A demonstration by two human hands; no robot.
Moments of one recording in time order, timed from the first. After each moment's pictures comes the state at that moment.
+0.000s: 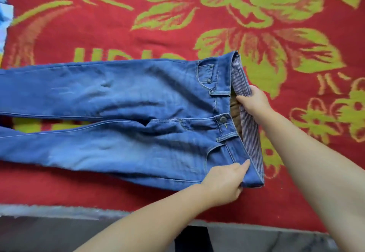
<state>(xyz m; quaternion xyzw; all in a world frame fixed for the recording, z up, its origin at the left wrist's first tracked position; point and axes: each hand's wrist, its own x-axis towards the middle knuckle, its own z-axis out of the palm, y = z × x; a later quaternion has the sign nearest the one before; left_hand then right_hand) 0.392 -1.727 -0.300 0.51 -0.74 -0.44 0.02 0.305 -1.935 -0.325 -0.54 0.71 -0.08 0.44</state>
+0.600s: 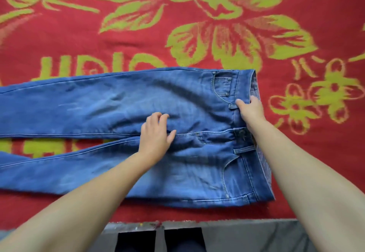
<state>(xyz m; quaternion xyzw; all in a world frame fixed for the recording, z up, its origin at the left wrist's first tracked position) 0.488 -1.778 -0.336 0.74 -0.64 -0.21 0.05 0.235 -1.900 -0.347 -0.42 0.79 -0.17 0.41</state>
